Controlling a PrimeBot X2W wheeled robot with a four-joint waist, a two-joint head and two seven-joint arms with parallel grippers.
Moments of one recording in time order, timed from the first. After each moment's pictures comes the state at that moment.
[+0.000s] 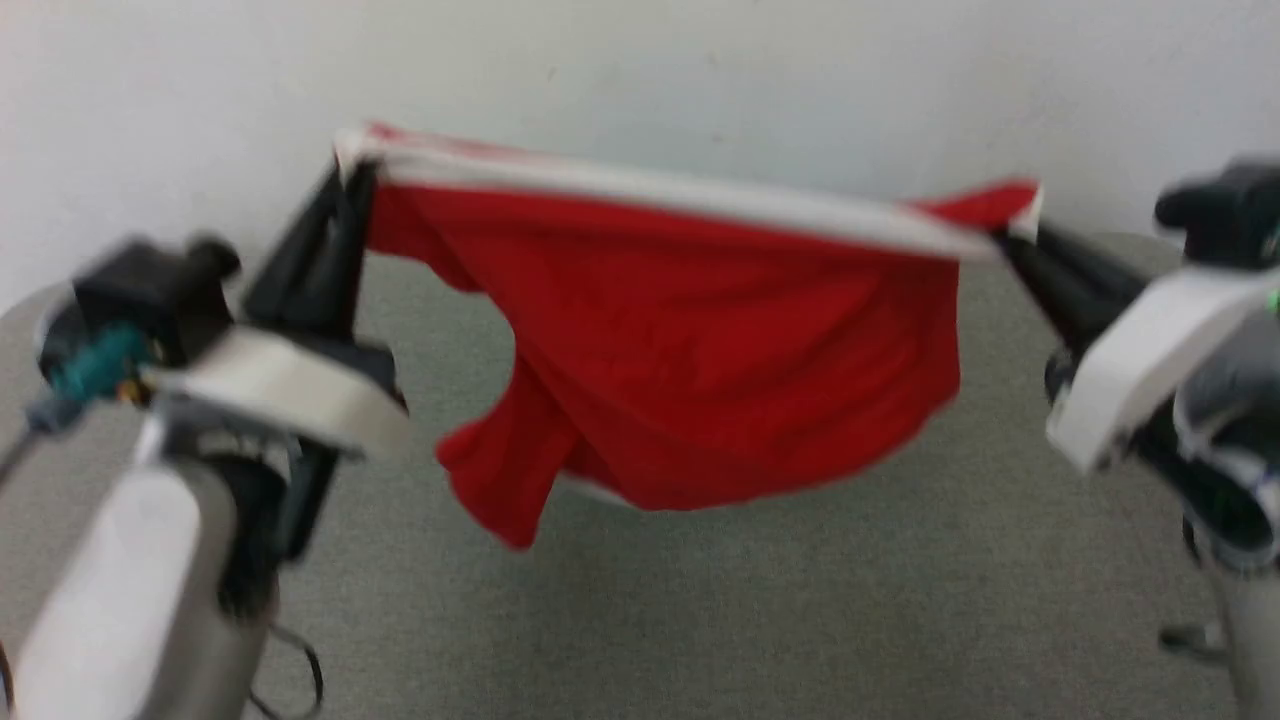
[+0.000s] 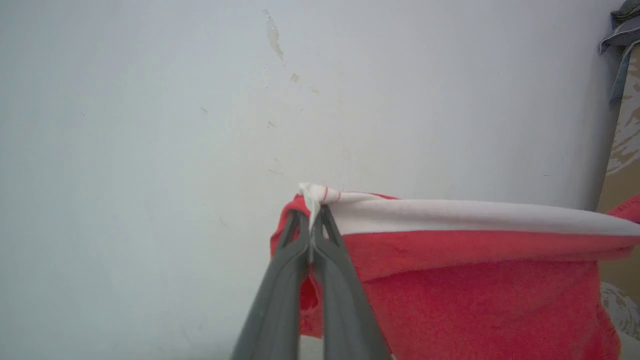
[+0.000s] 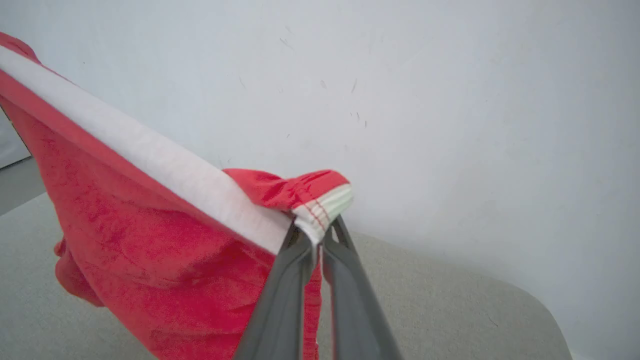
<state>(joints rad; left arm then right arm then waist) -0.36 0.43 -0.26 -0.27 -0.45 0.14 0.12 -0.36 -0.29 0.10 -0.24 0.44 0.13 0.62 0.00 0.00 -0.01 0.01</state>
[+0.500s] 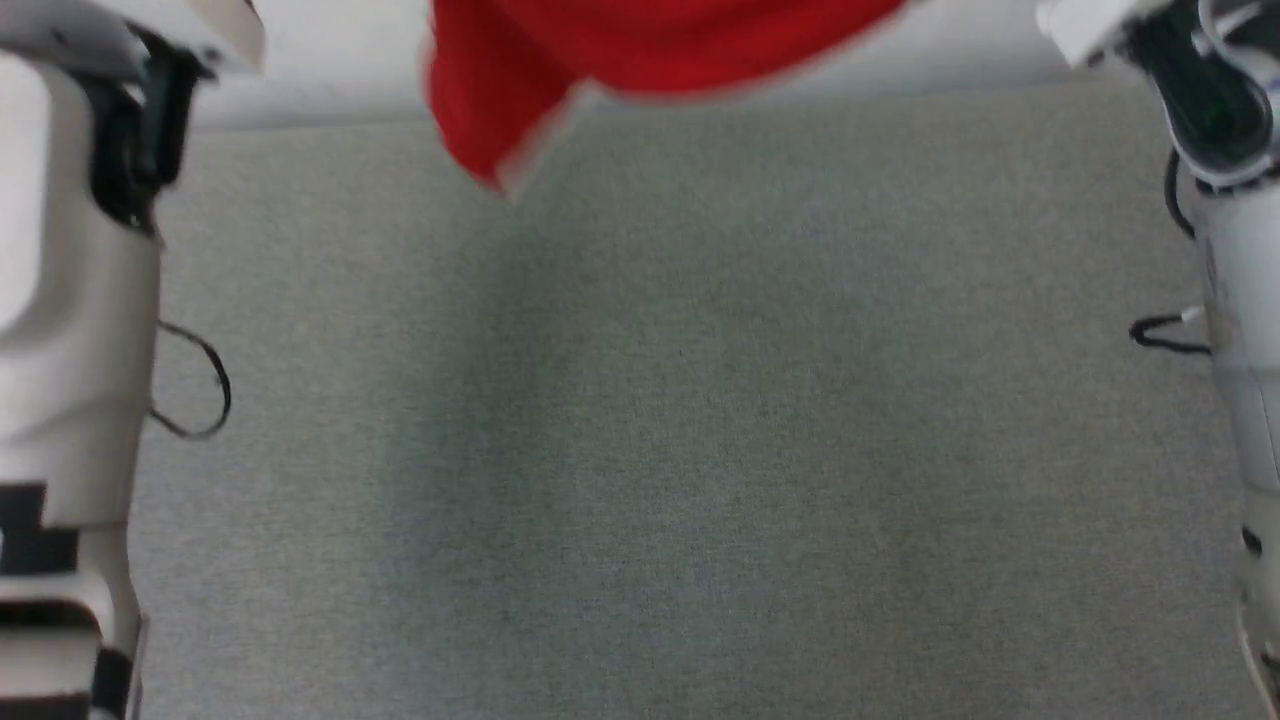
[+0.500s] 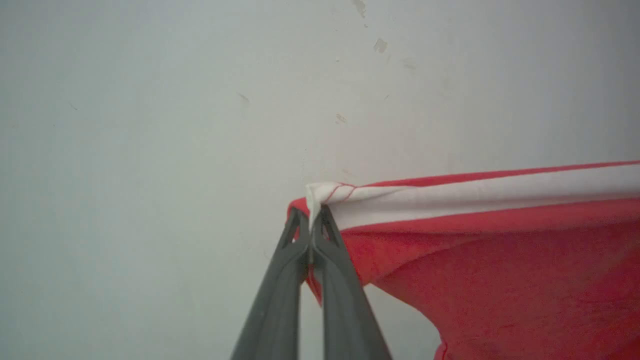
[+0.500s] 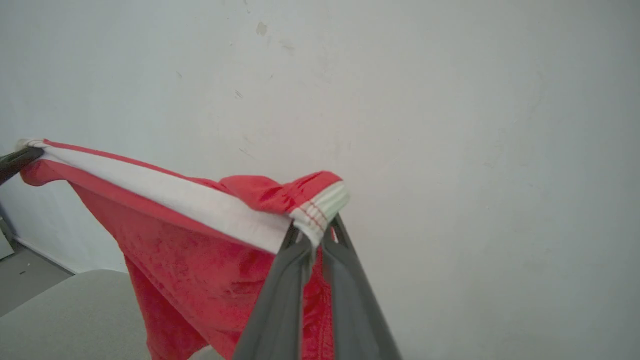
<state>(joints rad) -1.04 0.40 -0.24 0.43 -0.43 0.04 0.00 -1.04 -0.21 0.17 0.34 0.48 0.13 0.27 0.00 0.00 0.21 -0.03</state>
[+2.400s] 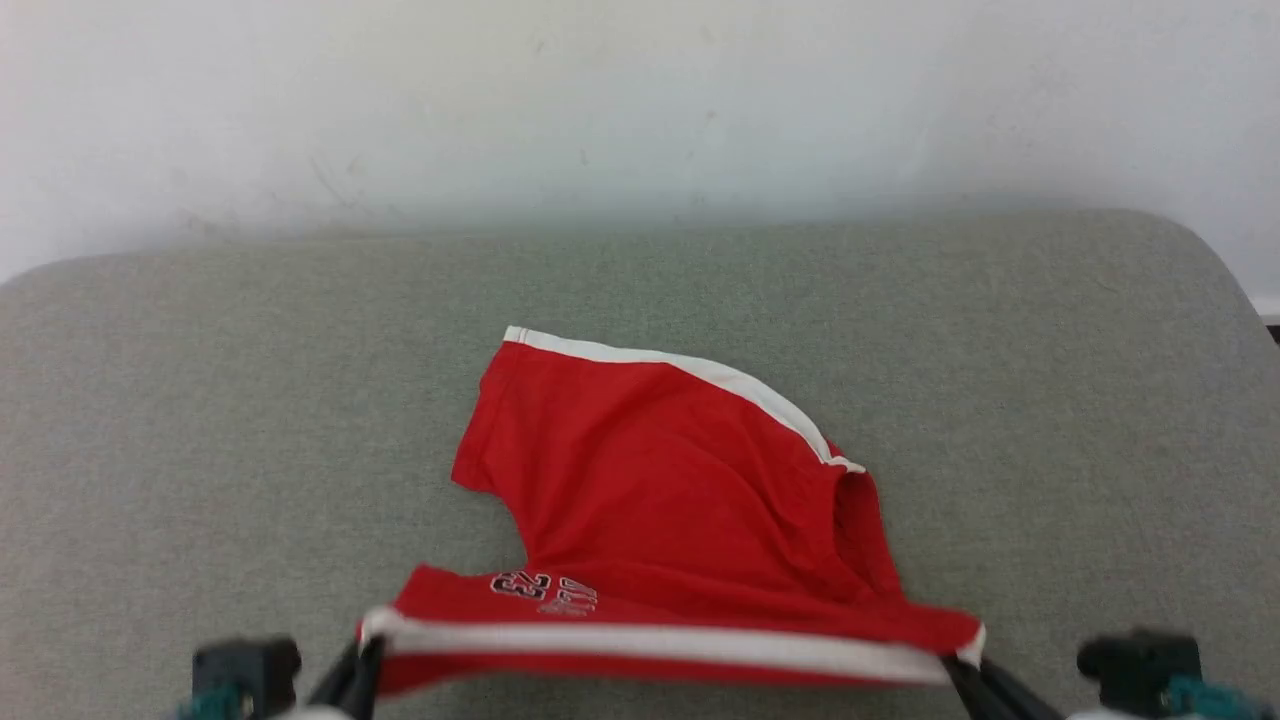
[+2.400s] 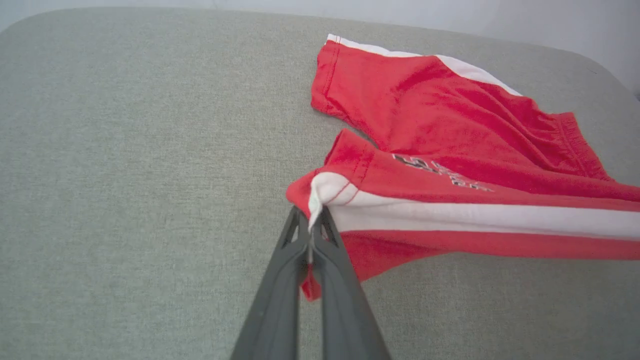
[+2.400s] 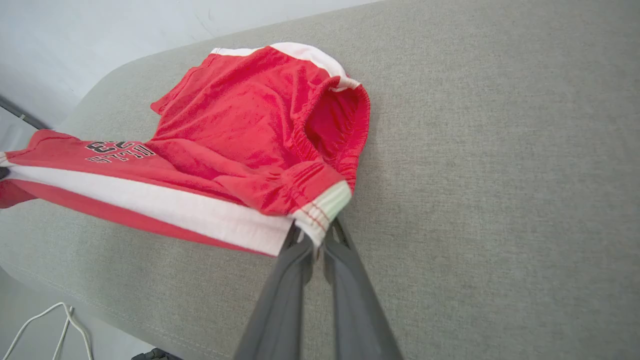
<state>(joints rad) 0.35 0.47 -0.27 -0.43 -0.47 0.40 0.33 0.38 -0.10 0.06 -0.30 0.37 0.13 0.36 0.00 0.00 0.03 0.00</state>
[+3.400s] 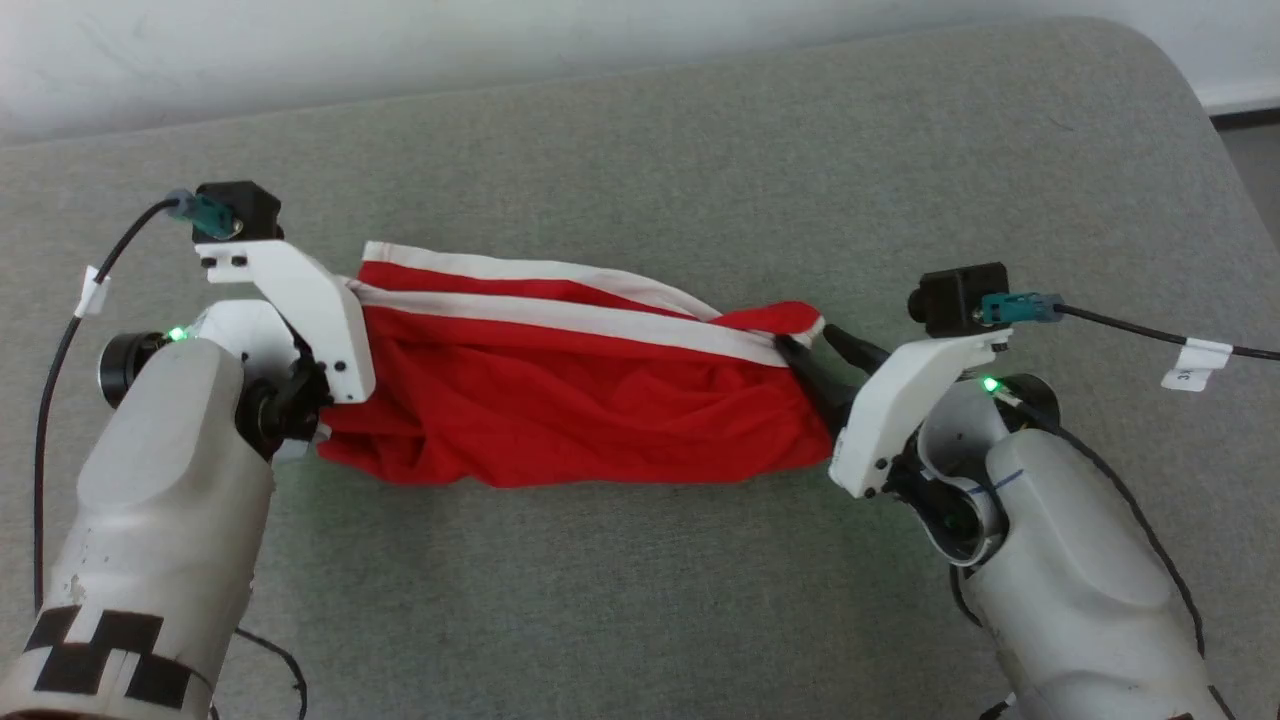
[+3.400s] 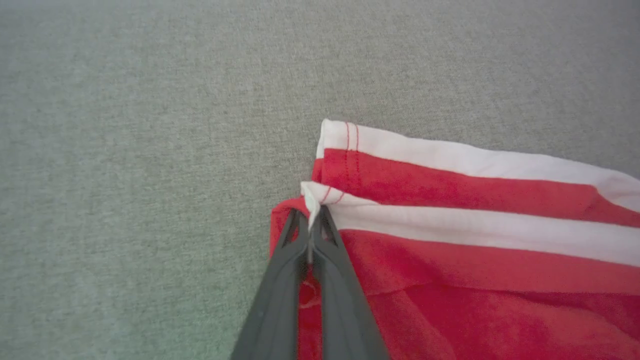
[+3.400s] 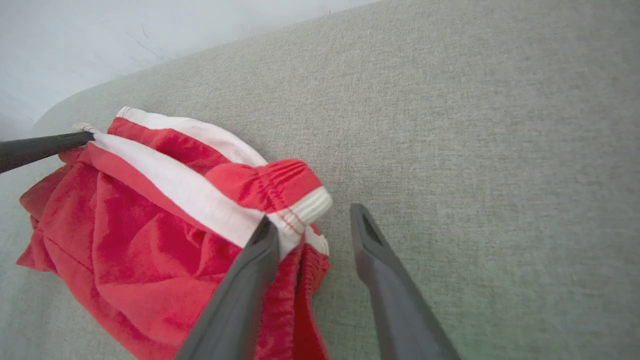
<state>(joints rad) -0.80 0.35 -0.36 0.78 -0.59 0.00 0.43 -0.55 -0.06 0.28 0.57 0.54 0.13 0.23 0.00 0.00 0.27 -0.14</state>
